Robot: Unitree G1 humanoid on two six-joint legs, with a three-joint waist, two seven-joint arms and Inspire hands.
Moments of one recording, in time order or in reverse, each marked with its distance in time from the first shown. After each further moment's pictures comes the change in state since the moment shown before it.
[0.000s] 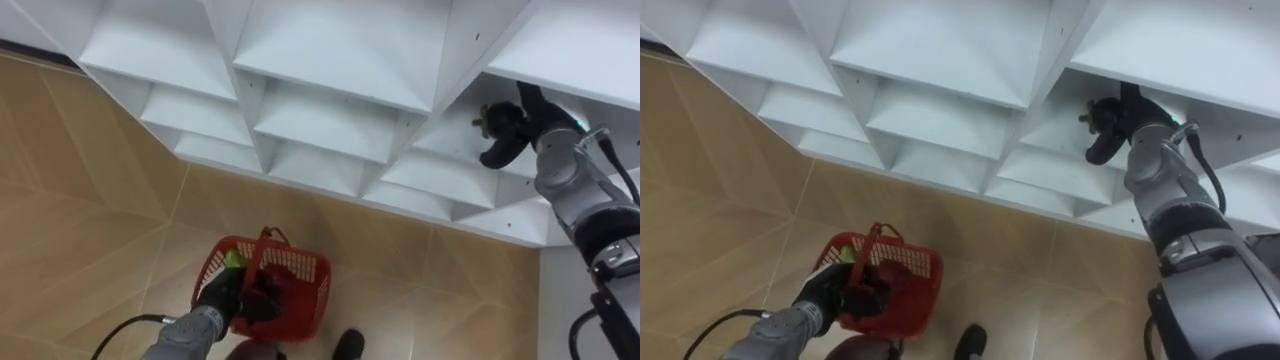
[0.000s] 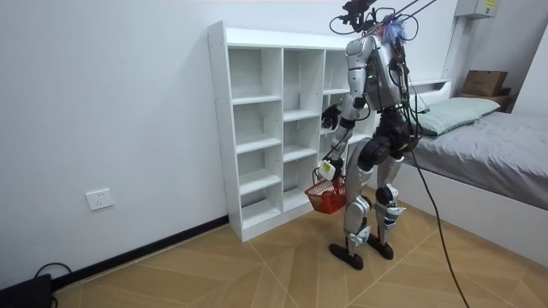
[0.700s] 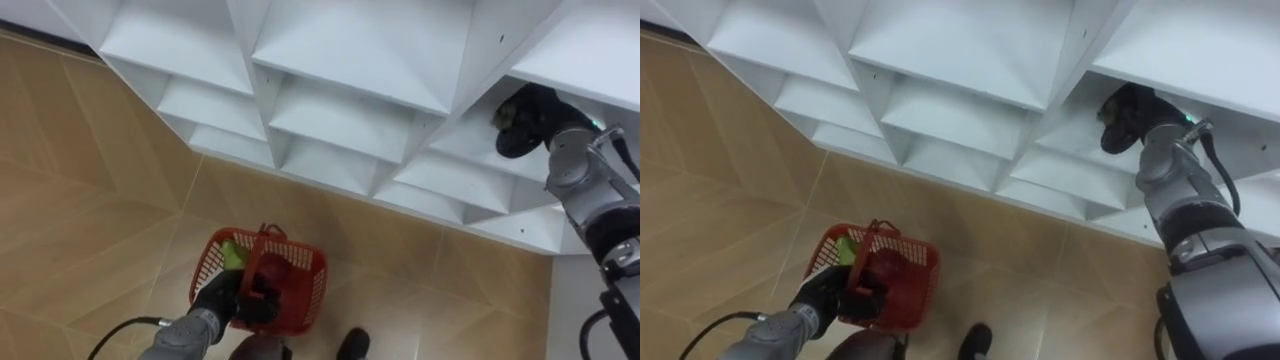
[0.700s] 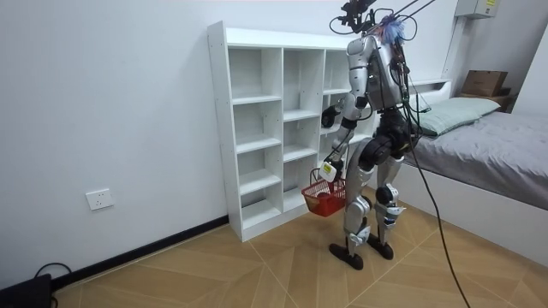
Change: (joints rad) left arm 0.011 0.019 -0.010 -0.022 -0.020 0.000 -0.001; right arm -0.006 -0.021 0.020 0.005 -0.003 0.022 0.004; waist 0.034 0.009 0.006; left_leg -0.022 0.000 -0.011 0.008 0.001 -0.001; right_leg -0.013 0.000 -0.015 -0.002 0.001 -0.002
